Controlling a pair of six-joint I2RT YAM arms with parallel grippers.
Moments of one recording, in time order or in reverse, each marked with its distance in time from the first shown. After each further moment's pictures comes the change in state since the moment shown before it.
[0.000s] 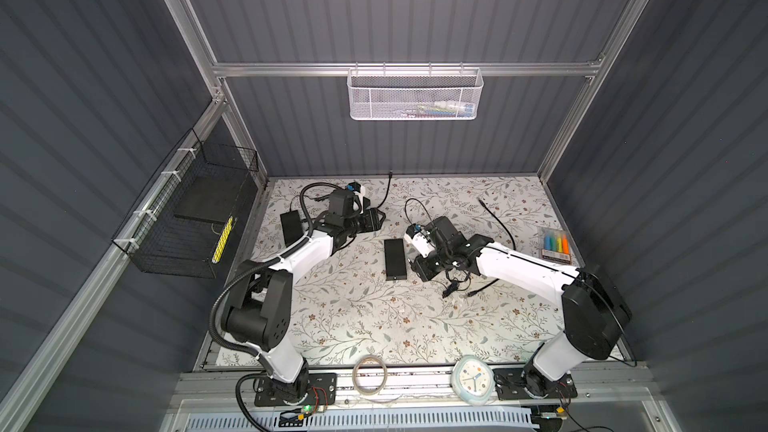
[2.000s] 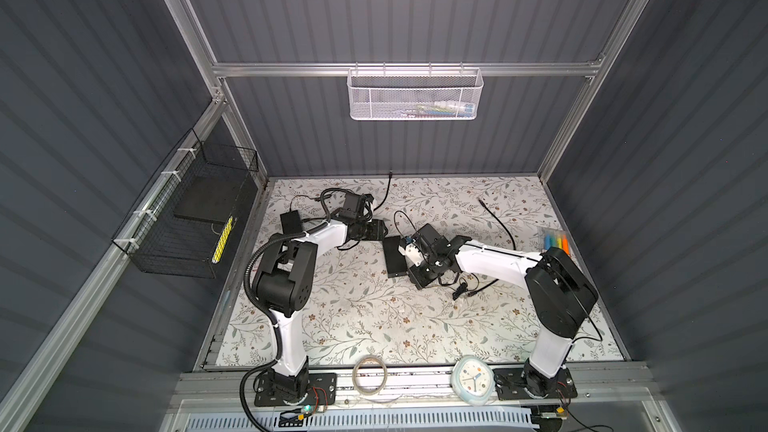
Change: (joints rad) left arm 0.000 0.239 0.160 -0.182 0.015 0.180; right arm 0.010 0.166 0.063 -0.048 0.026 0.013
